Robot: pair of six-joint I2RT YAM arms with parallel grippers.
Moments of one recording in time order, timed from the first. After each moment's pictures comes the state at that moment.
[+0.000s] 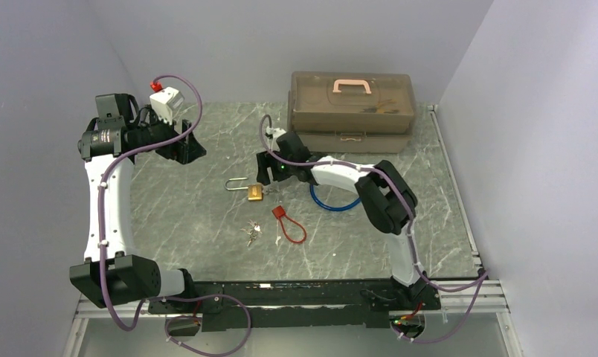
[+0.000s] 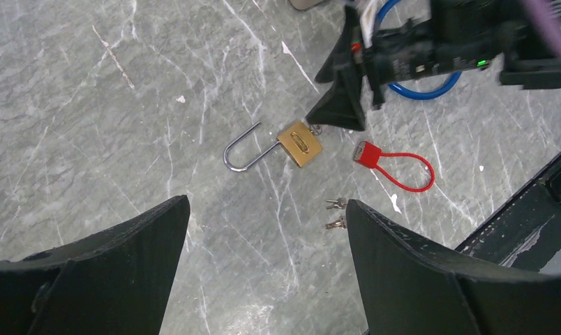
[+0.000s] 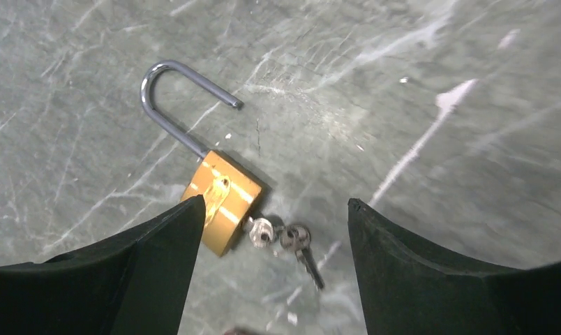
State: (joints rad) left arm 0.21 1.32 1.54 -1.02 0.77 0.40; right arm 0.73 2.12 1.46 0.01 -0.21 0.33
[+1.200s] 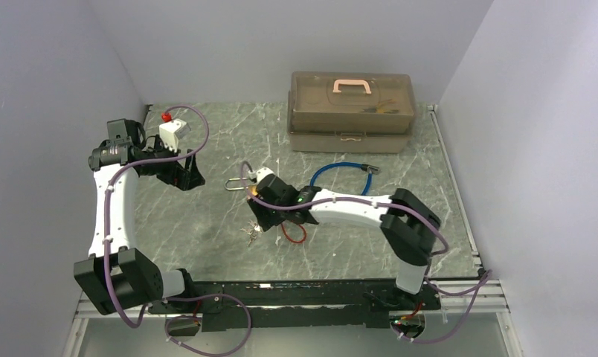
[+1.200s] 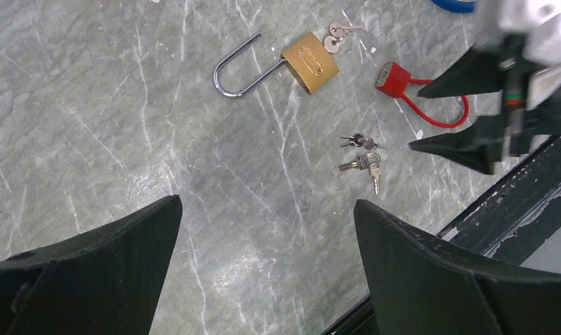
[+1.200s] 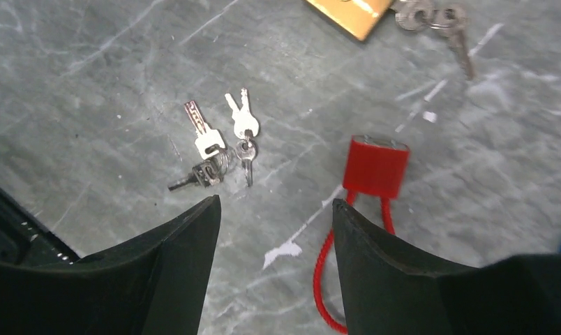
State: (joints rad) left arm 0.27 1.28 1.28 -1.06 0.73 0.59; right arm 1.06 1.75 1.21 -0.29 0.10 0.38
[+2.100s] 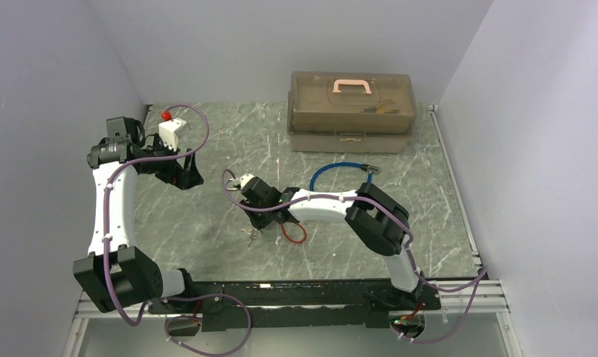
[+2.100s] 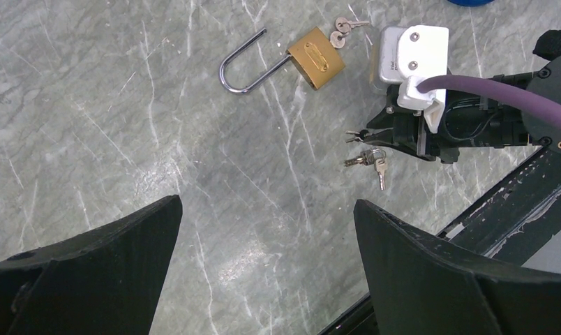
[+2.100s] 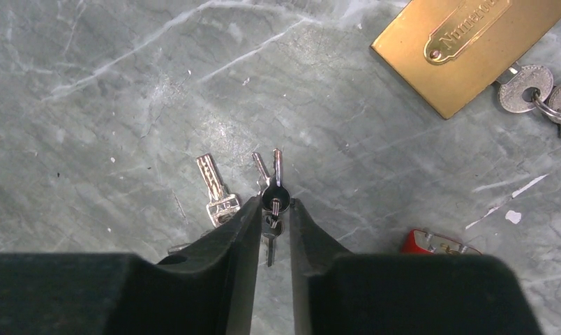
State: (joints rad) left arm 0.27 1.30 1.31 -1.08 0.71 0.61; right arm 1.07 2.04 1.37 -0.22 0.02 0.31
